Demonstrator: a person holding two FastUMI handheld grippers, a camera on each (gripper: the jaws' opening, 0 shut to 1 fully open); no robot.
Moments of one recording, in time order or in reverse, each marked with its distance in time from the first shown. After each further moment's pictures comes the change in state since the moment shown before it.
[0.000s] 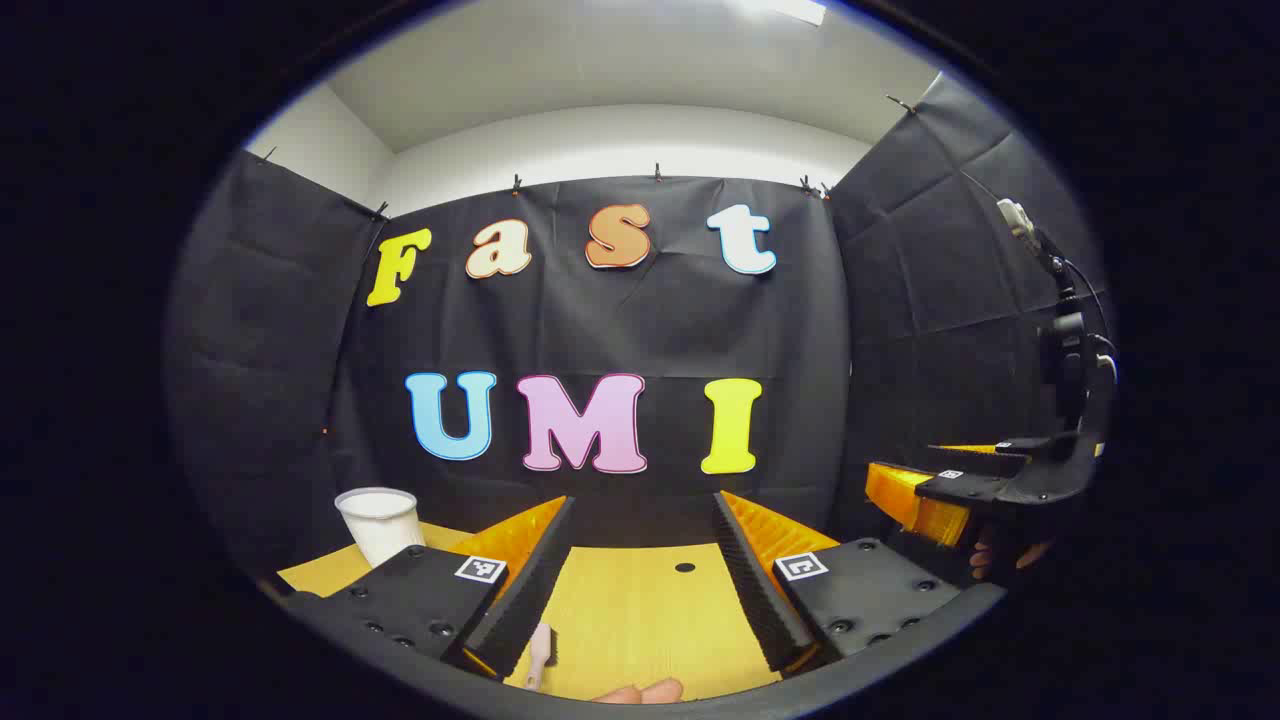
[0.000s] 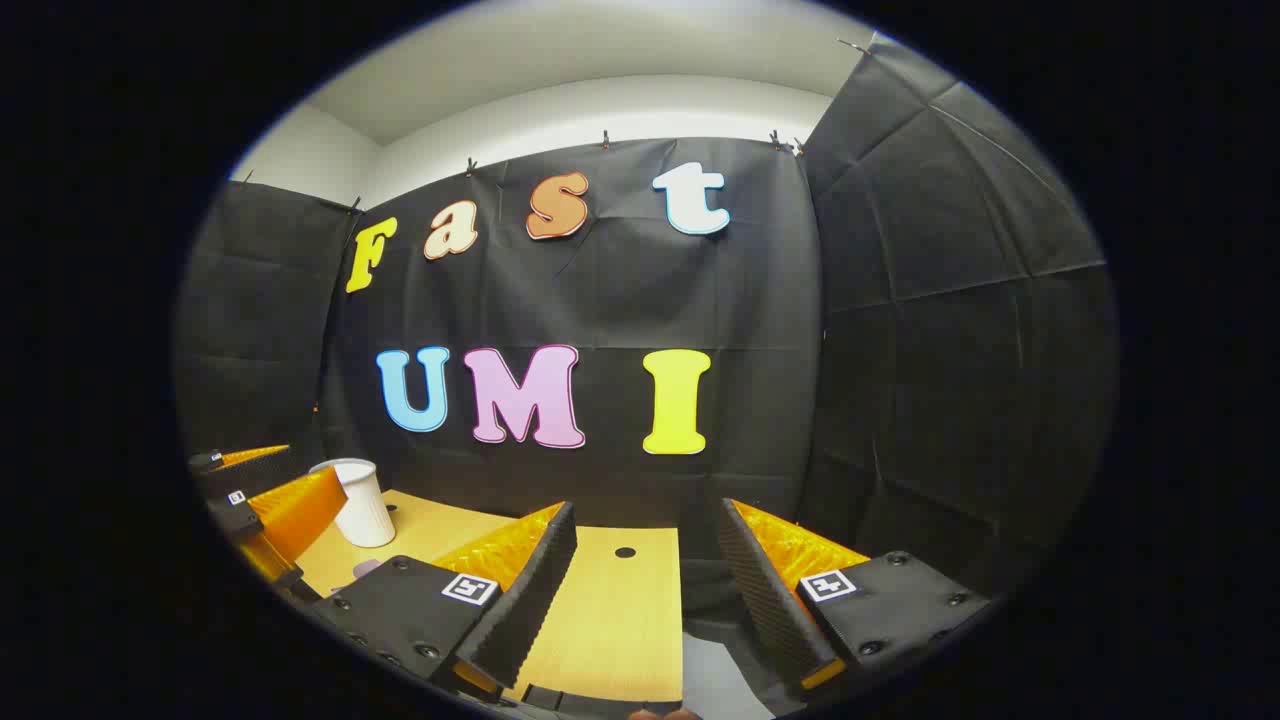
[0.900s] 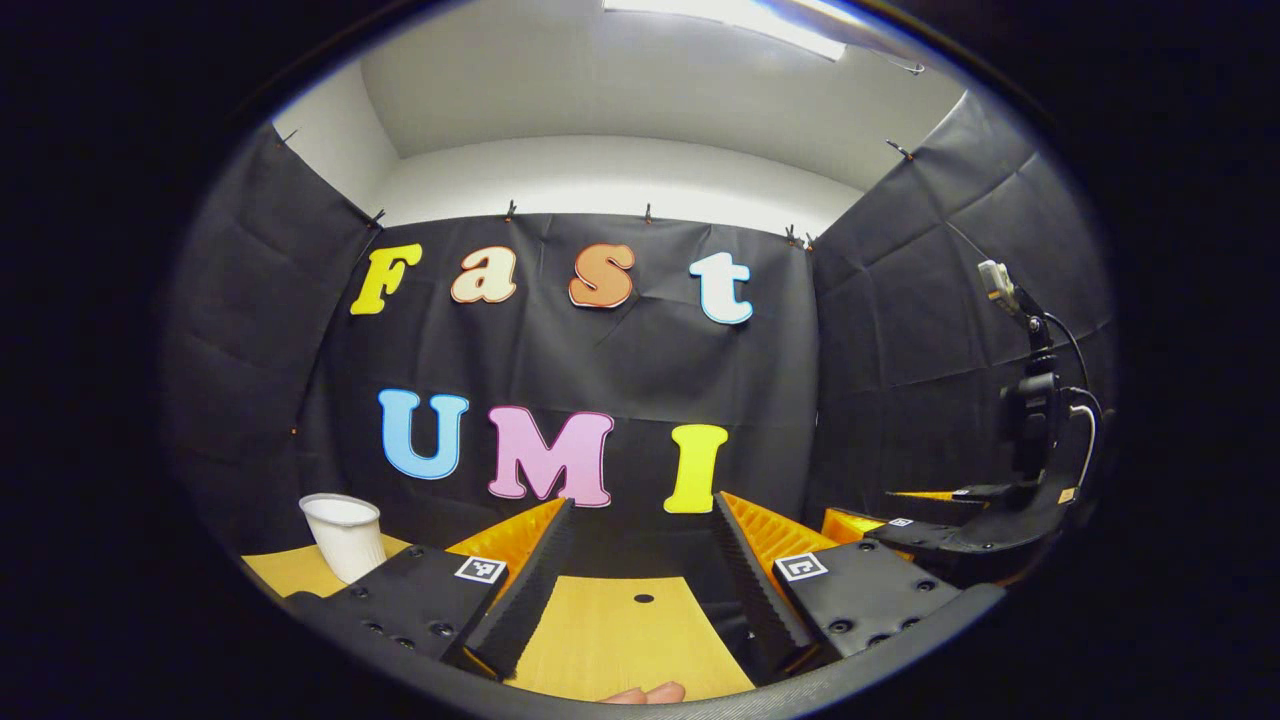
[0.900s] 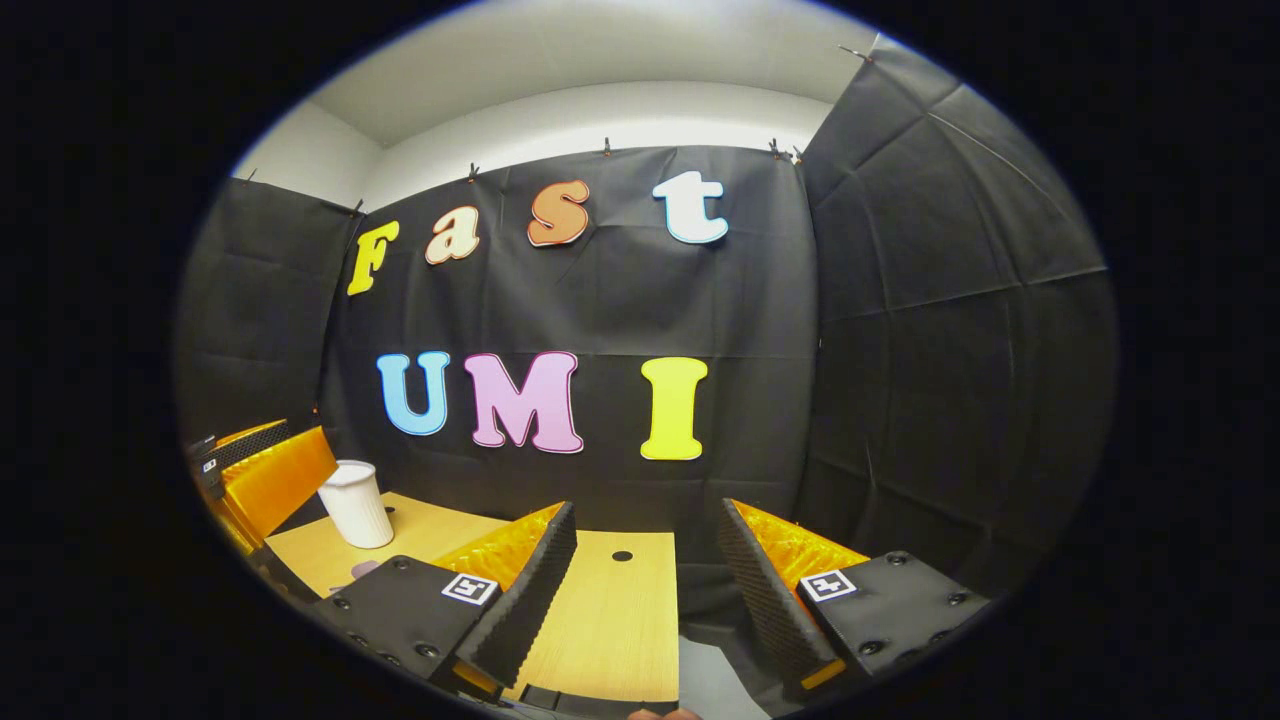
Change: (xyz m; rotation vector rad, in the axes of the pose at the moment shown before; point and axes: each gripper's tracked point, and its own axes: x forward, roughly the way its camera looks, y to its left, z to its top) left arm -0.014 -0.016 0.028 -0.062 -0.109 -0.085; right arm -0.010 0.003 0.006 -0.007 -0.019 -0.003
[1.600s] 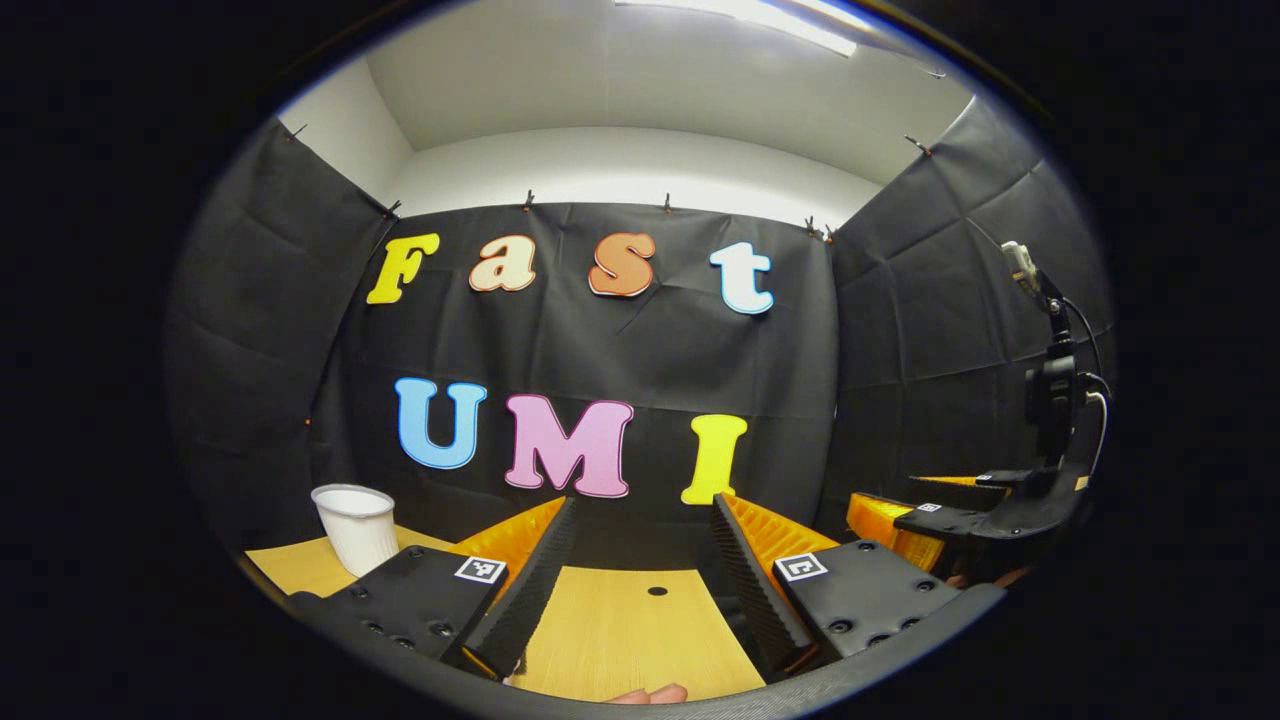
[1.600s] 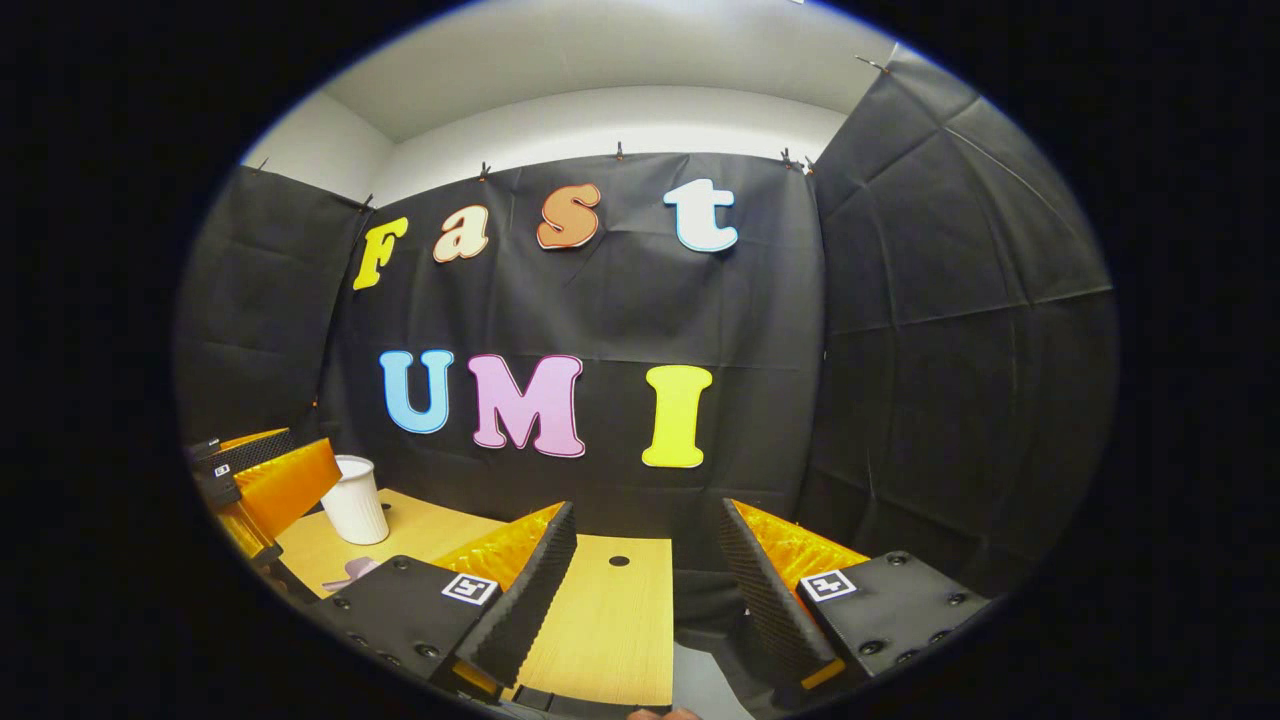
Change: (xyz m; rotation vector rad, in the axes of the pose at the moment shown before) left arm 0.006 0.029 -0.014 -0.015 0.052 0.058; right arm 0.003 0.012 0.005 -0.042 -0.019 0.005
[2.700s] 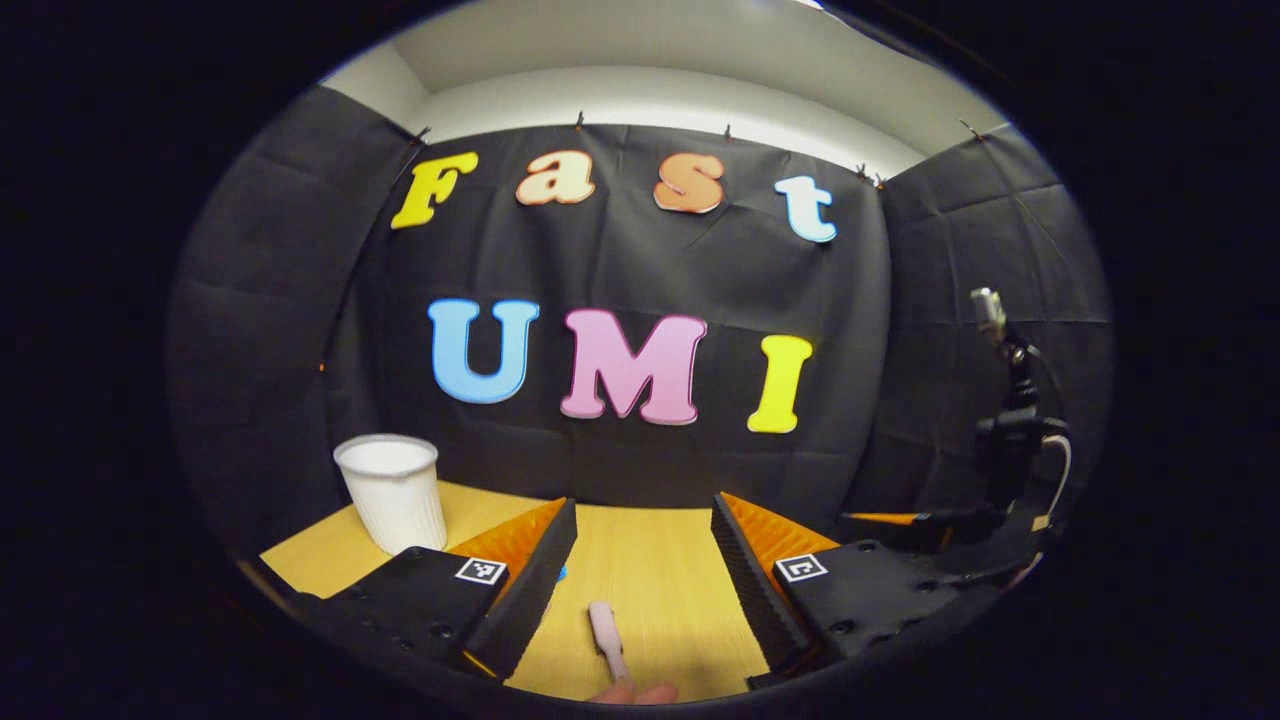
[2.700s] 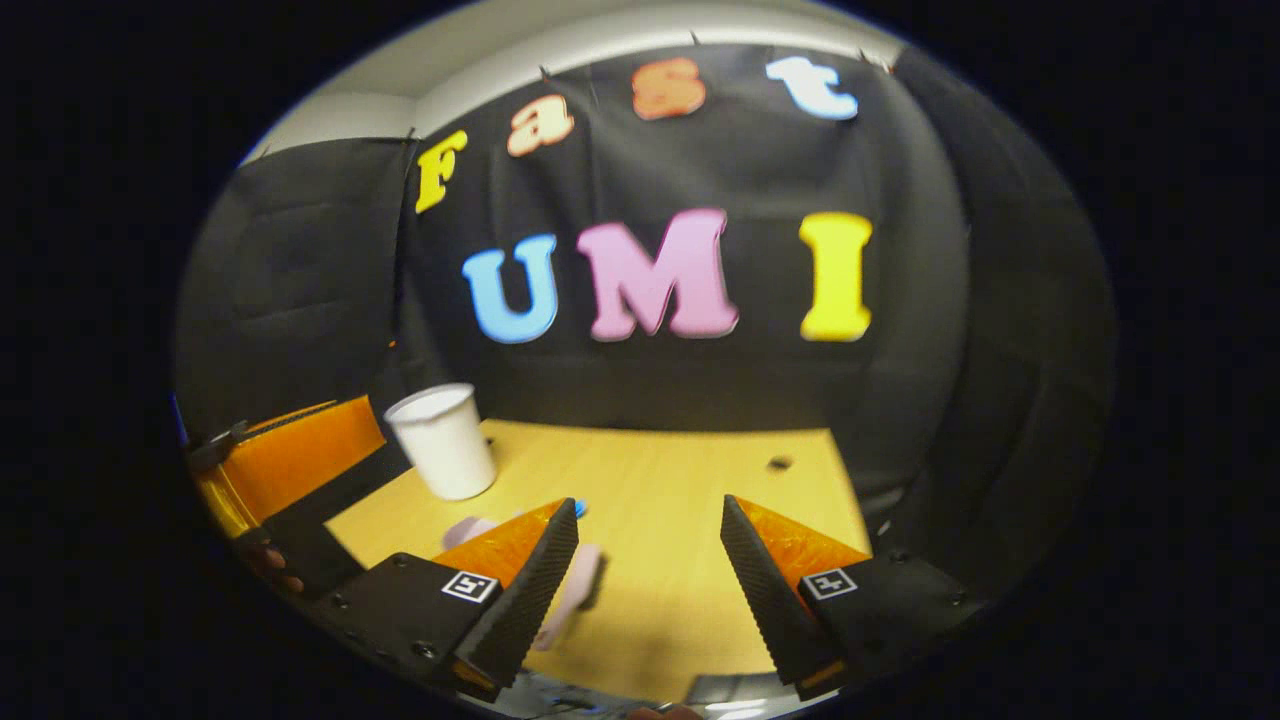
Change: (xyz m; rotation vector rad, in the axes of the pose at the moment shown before) left arm 0.039 0.213 -0.126 -0.052 0.358 0.058; right arm 0.072 0.273 -0.214 0.185 0.498 0.295
